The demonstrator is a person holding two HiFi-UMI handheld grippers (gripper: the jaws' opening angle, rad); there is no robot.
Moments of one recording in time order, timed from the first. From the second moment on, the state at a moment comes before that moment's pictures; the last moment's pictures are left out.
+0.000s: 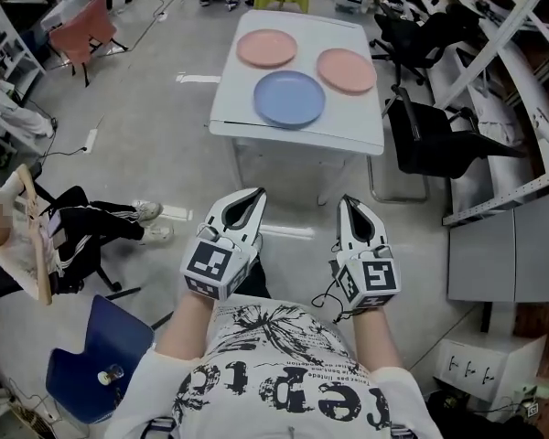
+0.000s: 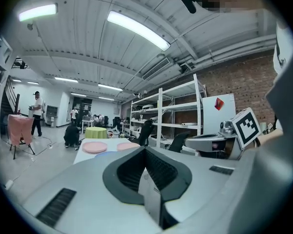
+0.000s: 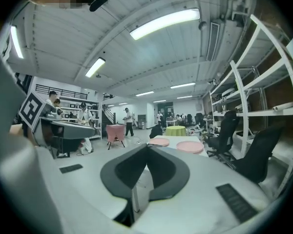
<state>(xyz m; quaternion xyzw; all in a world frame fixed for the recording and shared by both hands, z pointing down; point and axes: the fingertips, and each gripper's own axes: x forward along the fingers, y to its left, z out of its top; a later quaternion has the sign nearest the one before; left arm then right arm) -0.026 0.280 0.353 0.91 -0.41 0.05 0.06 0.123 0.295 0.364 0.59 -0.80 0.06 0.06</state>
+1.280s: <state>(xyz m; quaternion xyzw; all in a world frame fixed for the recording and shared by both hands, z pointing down) -0.121 -0.157 0.393 0.89 -0.44 0.06 0.13 0.043 -0.146 0.401 0.58 -0.80 0.09 0.11</state>
